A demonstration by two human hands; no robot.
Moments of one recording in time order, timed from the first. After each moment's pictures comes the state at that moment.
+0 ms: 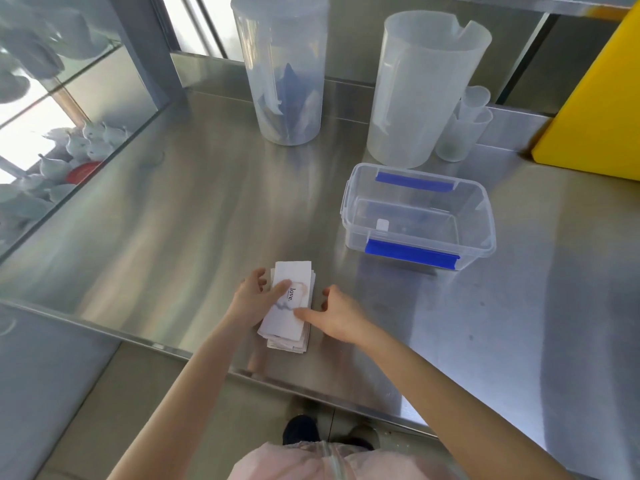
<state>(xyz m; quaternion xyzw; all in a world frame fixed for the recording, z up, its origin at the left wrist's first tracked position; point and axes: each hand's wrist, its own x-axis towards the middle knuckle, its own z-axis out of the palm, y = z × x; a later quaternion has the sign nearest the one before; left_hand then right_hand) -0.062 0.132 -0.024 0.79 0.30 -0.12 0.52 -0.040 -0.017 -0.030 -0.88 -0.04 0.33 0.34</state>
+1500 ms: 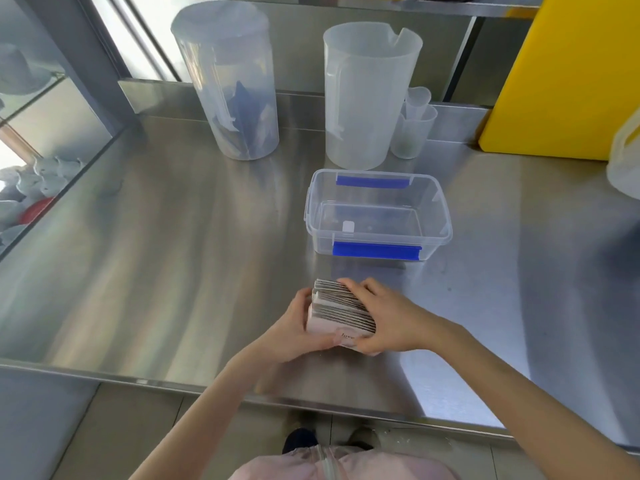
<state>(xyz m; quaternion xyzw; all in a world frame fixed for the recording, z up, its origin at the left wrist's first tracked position) -0.070 0.063 -0.032 0.79 0.00 -0.25 0.56 -0.036 -0.126 -0.005 -0.92 -0.26 0.24 0.19</state>
